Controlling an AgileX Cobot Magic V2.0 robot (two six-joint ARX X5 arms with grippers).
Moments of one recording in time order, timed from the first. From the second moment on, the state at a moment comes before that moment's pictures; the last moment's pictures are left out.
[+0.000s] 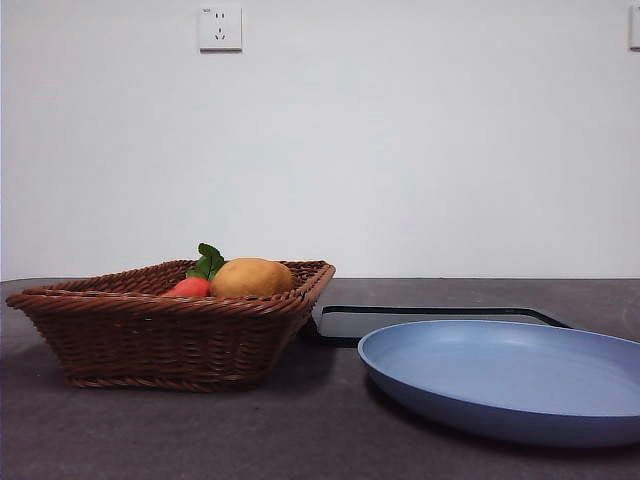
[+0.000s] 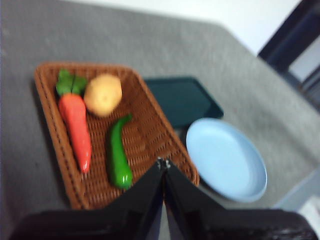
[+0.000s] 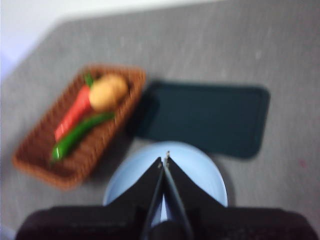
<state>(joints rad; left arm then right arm) 0.05 0.64 0.78 -0.71 0.72 -0.02 0.10 0.67 0.92 -0.81 -0.37 0.06</state>
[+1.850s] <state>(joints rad) 0.02 0.70 0.86 -0.92 0.71 0.16 0.12 1.52 1.01 -0.86 -0.28 -0.10</state>
